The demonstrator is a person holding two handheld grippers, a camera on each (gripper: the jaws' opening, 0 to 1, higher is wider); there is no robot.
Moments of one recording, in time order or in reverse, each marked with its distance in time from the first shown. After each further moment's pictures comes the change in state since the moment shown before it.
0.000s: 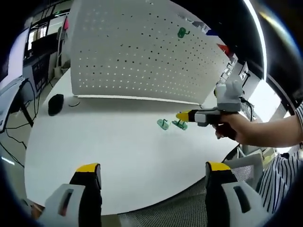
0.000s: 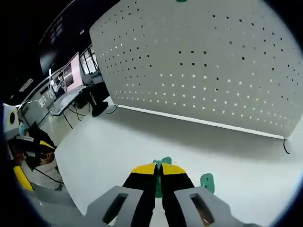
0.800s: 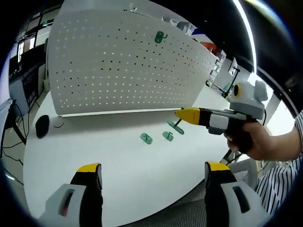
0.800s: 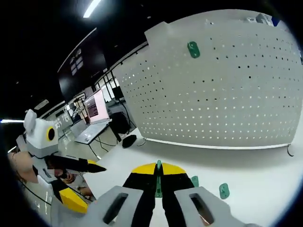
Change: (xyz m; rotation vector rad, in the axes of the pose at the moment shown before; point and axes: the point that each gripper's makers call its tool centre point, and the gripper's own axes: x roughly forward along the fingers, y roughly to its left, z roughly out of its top) left arm 0.018 -0.046 0.034 0.093 -0.019 -0.063; right arm -0.076 0.064 0.050 0.055 -0.252 0.163
